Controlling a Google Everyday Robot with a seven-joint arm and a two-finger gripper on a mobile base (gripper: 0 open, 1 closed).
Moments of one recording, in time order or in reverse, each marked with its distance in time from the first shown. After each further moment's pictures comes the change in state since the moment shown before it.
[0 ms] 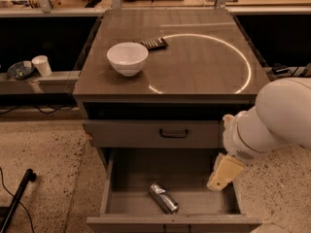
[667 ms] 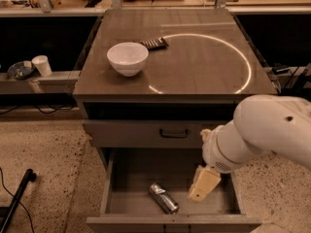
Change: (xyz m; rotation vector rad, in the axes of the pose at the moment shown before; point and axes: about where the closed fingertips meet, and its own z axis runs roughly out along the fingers) arm -0.025 0.036 0.047 -0.131 -0.086 -0.017
